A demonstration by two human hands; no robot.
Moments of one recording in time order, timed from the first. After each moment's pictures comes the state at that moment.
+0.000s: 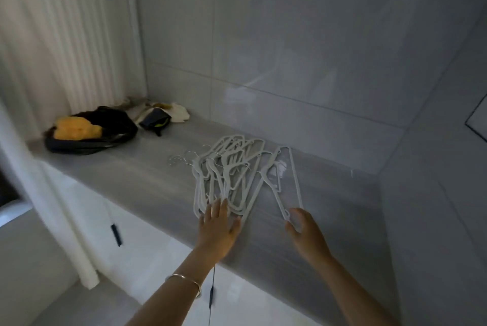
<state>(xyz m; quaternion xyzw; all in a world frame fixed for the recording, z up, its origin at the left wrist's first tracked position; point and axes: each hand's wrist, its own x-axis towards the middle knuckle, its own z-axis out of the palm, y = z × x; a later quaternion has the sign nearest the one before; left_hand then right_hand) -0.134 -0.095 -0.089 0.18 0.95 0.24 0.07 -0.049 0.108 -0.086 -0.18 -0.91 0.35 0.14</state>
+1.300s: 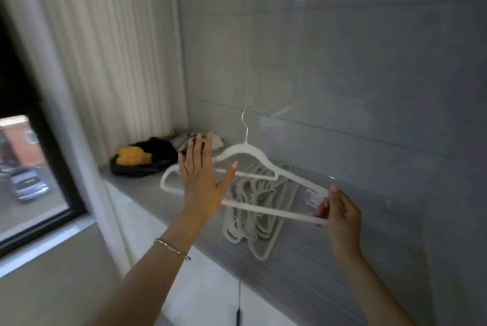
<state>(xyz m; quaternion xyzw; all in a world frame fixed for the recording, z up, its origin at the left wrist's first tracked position) -0.142 -0.161 0.072 0.14 0.87 0.31 -0.36 -0.051 0.075 0.034 -0.10 -0.65 0.65 0.39</state>
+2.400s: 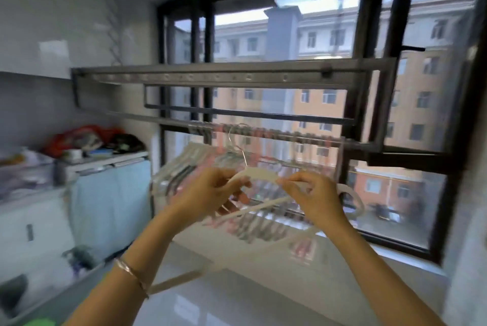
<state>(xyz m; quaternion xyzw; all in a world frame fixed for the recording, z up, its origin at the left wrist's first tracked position) 0.693 -0.443 0.244 -0.30 0.81 0.36 -0.36 0.477 -0.396 0.222 0.63 -0.54 0.56 0.01</state>
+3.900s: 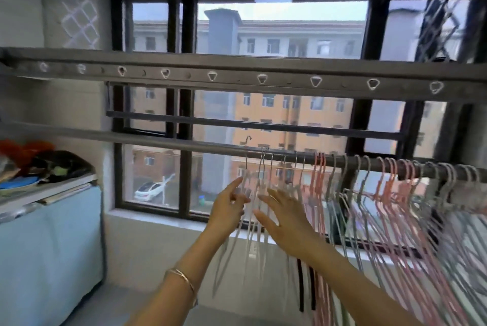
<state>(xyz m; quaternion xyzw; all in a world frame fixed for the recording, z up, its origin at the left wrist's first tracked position) 0.779 -0.871 0.197 -0.25 0.72 0.49 -0.42 0.669 -0.763 0.196 0.60 -0.75 0.26 0.07</state>
